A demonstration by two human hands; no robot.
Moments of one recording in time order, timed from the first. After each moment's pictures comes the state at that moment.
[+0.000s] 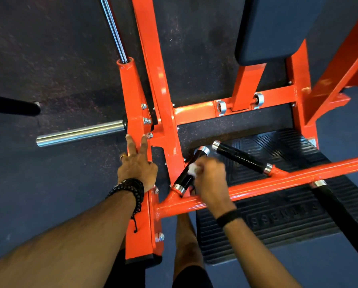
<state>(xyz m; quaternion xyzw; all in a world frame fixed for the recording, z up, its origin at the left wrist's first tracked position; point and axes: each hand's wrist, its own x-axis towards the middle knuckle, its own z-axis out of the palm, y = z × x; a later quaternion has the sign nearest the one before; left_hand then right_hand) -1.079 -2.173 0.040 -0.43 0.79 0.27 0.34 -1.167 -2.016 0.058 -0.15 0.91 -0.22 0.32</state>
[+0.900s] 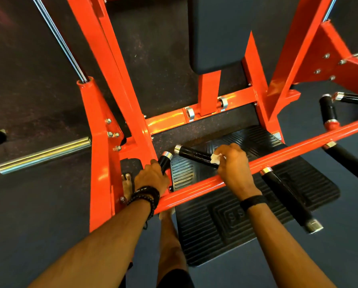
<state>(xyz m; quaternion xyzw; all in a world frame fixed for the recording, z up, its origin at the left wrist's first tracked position) -1.146 -2.076 0.046 -0.37 0.80 0.26 0.39 -1.267 -1.906 0.093 -0.14 0.95 -0.16 0.24</state>
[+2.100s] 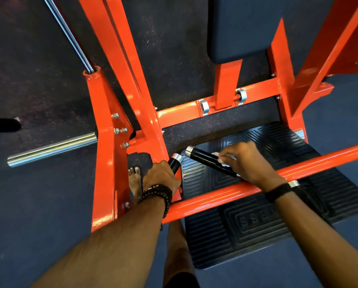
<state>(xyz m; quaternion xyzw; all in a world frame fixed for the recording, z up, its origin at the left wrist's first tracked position) -1.169 -2.077 0.035 -0.42 0.77 0.25 0.41 -1.316 -1.905 0.052 -0.29 0.85 -0.17 0.40</state>
